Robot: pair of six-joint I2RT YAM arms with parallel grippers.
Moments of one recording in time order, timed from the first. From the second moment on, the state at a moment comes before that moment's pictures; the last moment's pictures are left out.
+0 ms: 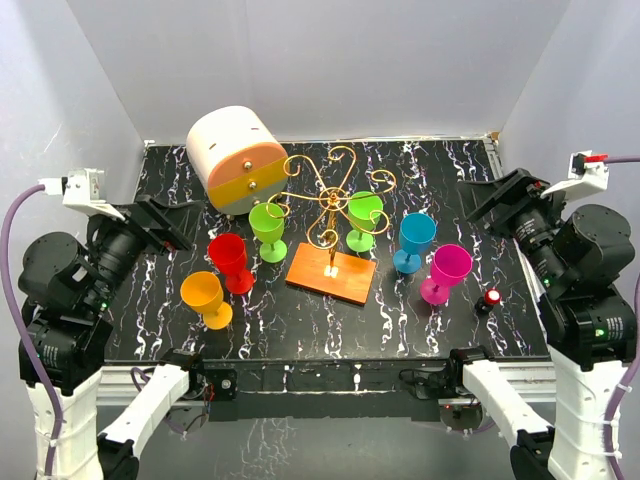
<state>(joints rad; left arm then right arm) -0.21 0.71 1.46 -0.78 0.10 -0.36 0.09 0.76 1.48 -0.77 -0.09 0.50</state>
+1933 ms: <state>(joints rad) -0.22 0.74 1.36 -0.61 0.34 -0.40 0.08 1.02 1.02 -0.97 -0.03 0.35</state>
